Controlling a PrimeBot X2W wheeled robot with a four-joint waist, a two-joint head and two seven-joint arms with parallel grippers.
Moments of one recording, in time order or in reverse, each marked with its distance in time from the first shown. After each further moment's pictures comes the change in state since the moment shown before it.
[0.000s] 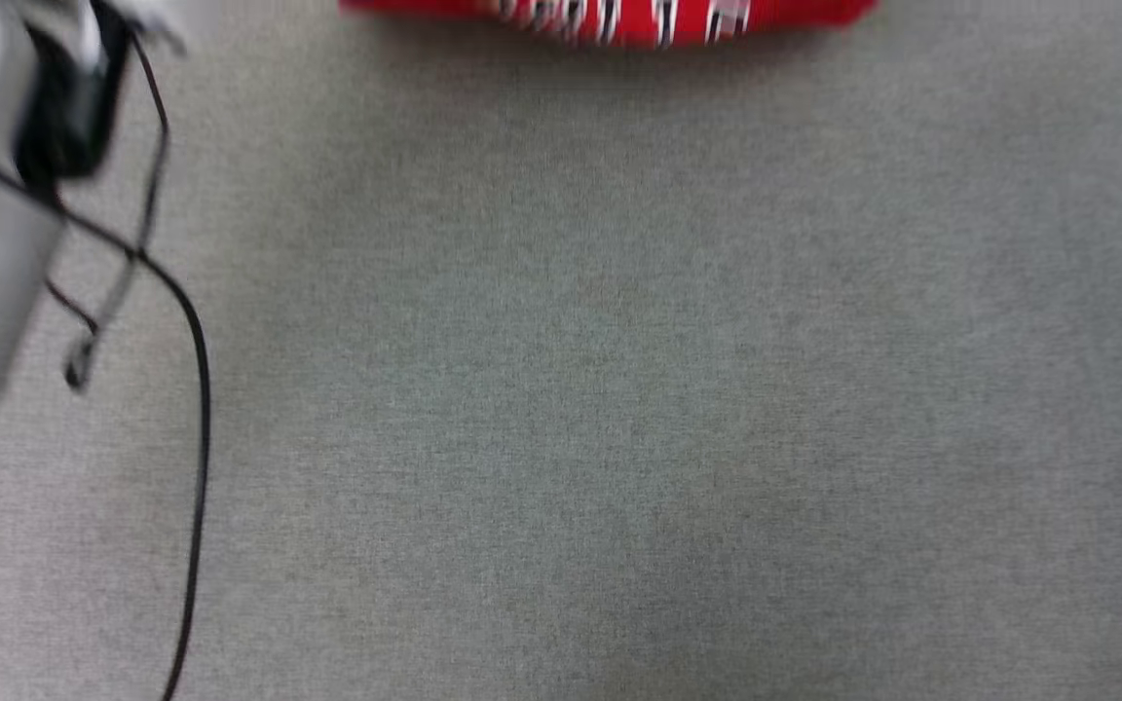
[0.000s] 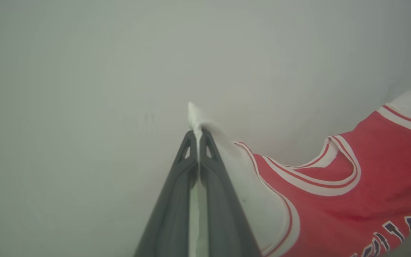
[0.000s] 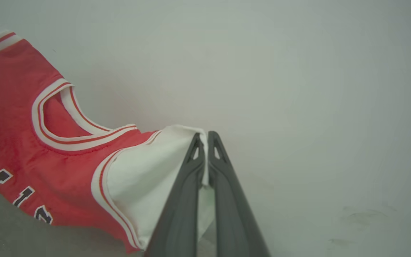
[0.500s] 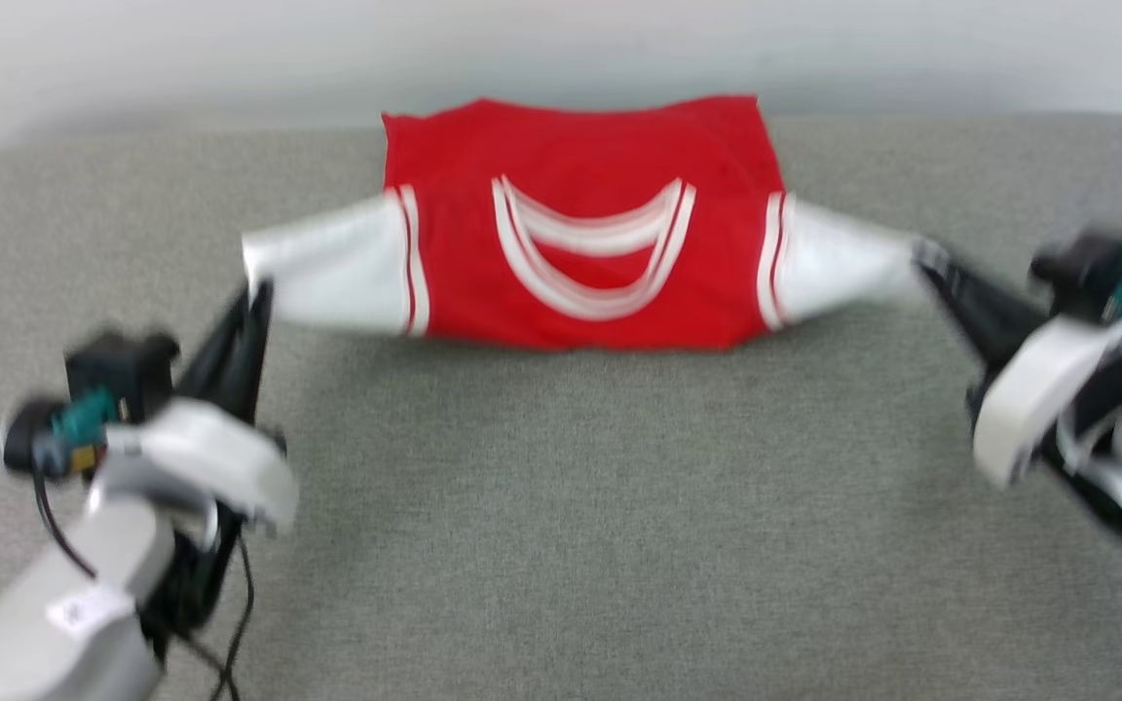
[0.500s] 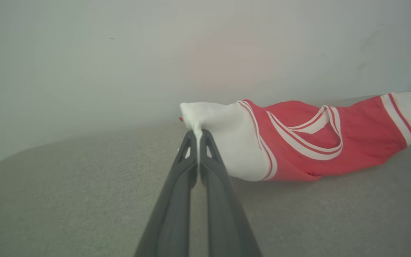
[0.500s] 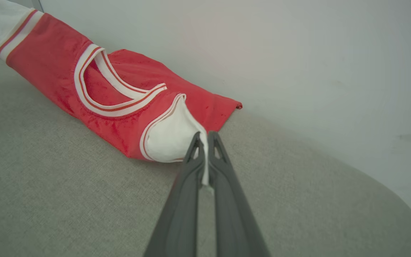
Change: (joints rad) left arm 0.772 0.054 0.133 -0.302 -0.027 0.137 -0.003; right arm 0.605 -0.072 0.062 -0.218 0.087 0.000 -0.025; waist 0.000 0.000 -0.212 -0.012
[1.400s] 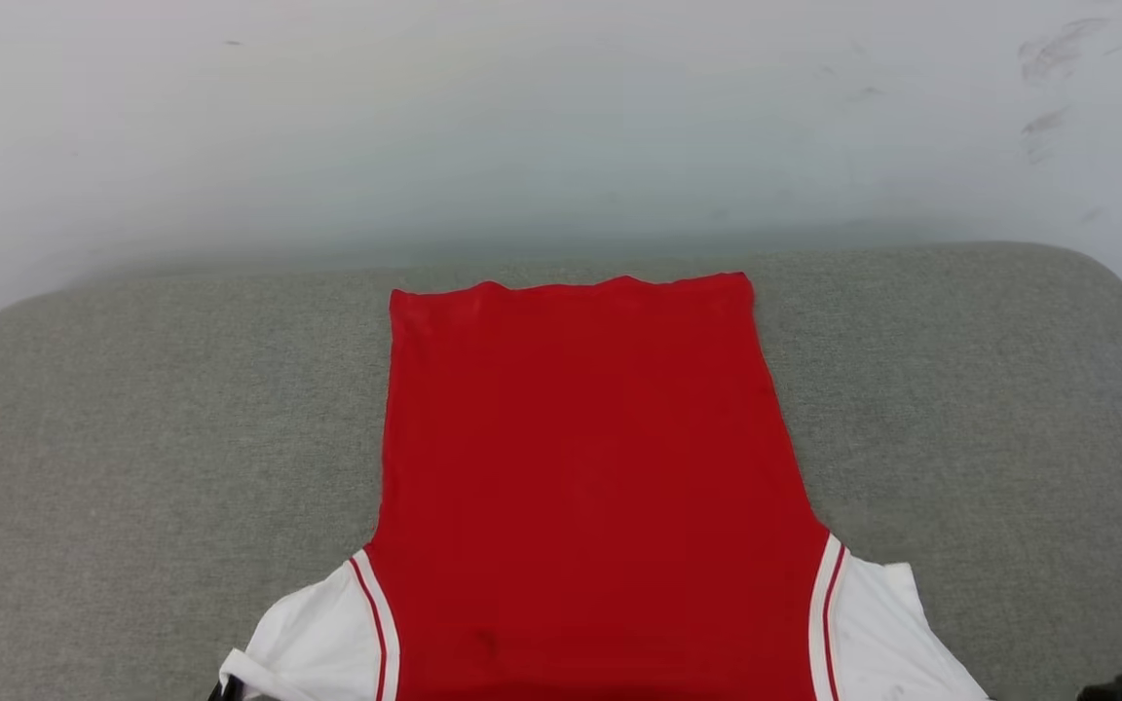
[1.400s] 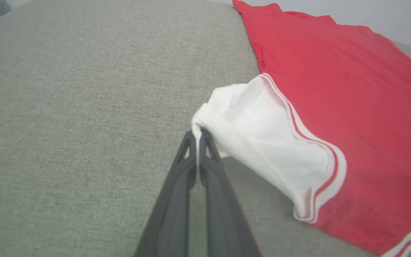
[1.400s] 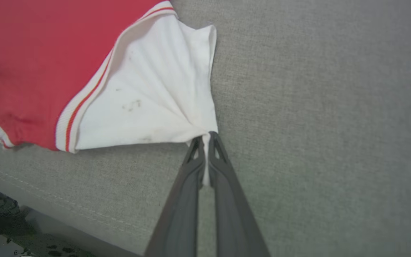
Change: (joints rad) left arm 0.675 -0.137 0.241 0.014 0.008 0.024 0.000; right arm 0.831 0.035 -0.330 -0.123 -0.057 0.000 0.068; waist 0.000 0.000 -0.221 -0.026
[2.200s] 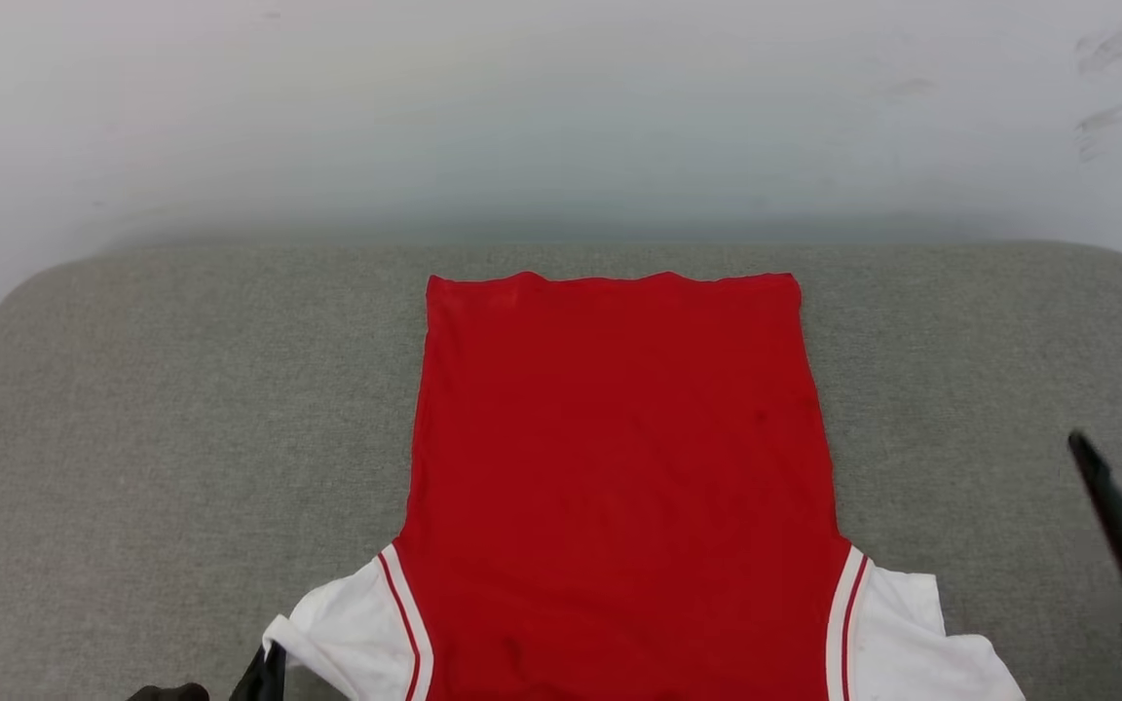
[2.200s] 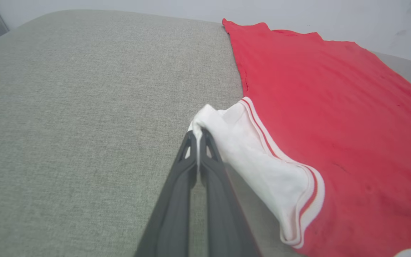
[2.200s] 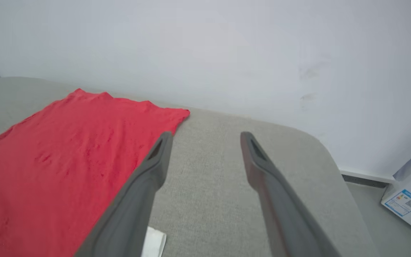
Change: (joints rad) left arm 0.012 -0.085 0.055 -0.055 0.145 -0.051 0.000; right arm -0.013 0.068 -0.430 -0.442 -0.141 0.000 0.139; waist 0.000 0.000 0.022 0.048
